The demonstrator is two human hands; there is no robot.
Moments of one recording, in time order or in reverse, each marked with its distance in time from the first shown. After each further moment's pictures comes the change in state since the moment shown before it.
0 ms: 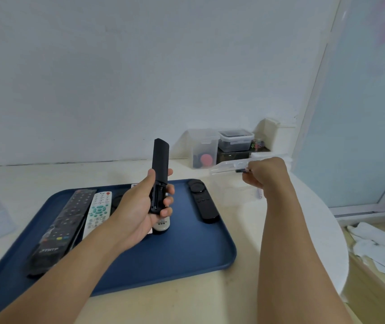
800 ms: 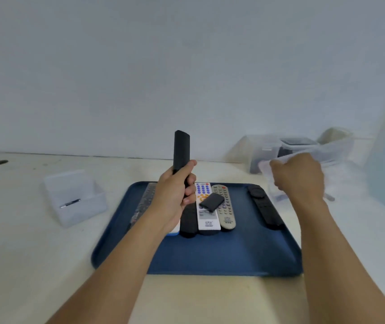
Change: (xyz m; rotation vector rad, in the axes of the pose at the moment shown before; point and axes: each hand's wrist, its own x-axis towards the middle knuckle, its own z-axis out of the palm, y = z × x) left_hand -0.015 0.041 -0.055 -0.053 0.221 0.180; right_hand -0.074 0.003 0.060 -0.609 0.135 -0.621
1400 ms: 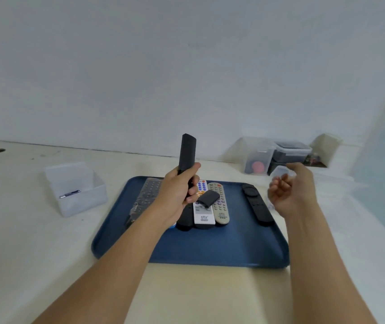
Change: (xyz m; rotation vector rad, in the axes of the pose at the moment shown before) left_hand 0.007 -0.013 -0.005 0.024 -0.027 -0.040; right_hand -0.029 0.004 -0.009 1.387 -0.288 0.688
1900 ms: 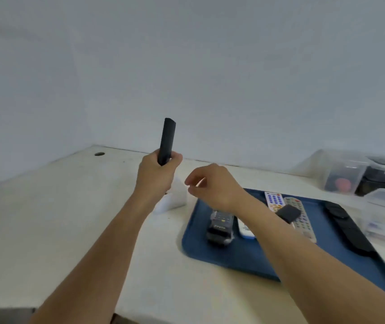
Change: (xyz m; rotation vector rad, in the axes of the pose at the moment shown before) left_hand -0.059 0.127 -0.138 0.640 0.502 0.392; right_hand -0.097 0.156 0.183 -1.353 -1.030 -0.753
